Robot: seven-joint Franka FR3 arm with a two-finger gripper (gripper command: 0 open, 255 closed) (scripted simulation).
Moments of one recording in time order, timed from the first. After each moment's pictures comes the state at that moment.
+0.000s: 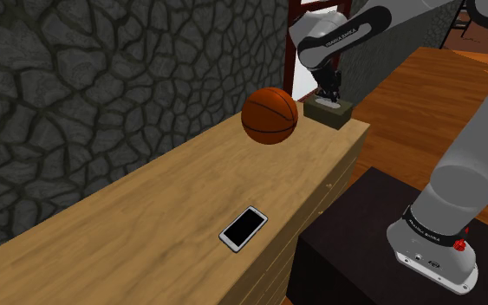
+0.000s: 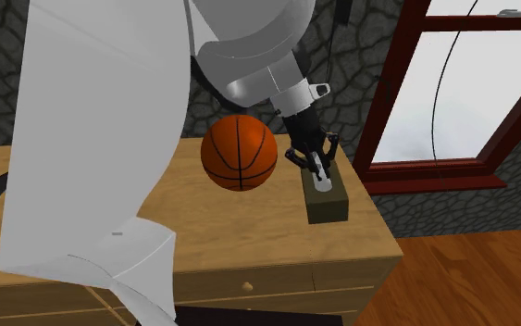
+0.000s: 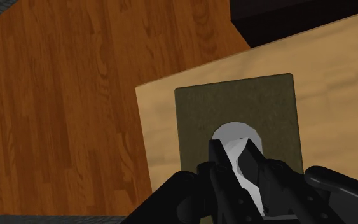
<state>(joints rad) -0.13 0.04 -0.02 -2.03 -0.51 1.74 0.15</state>
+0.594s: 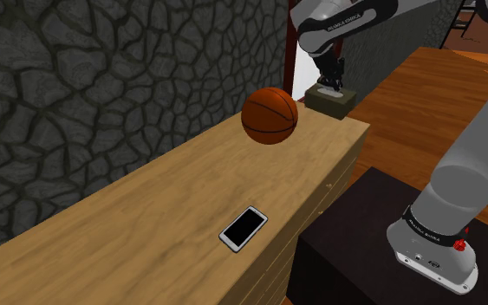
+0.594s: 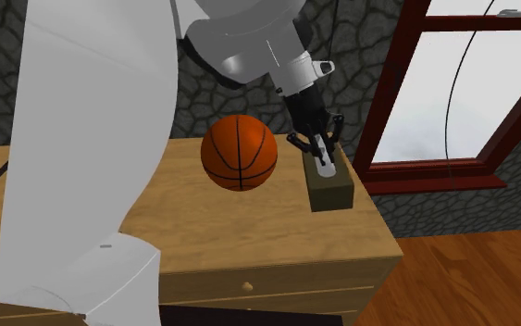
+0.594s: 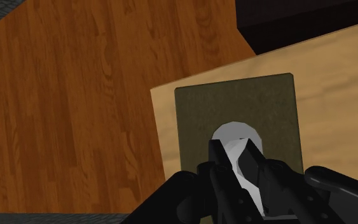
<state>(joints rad) -0.12 0.01 -0.02 -1.95 -0.50 1.64 0.10</state>
